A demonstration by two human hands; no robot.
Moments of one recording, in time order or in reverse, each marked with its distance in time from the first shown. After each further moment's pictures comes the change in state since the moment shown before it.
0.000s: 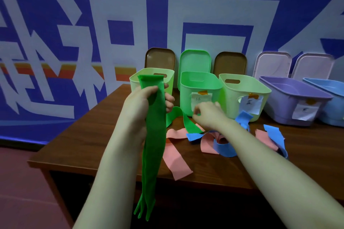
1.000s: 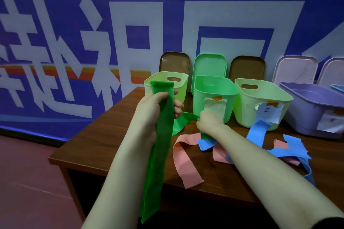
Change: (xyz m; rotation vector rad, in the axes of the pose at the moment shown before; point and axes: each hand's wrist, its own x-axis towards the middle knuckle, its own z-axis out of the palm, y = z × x) left_hand 0.002 0.003 -0.002 0.091 0.089 0.003; right_hand 0.034 -0.025 0.032 -0.080 -0.085 0.097
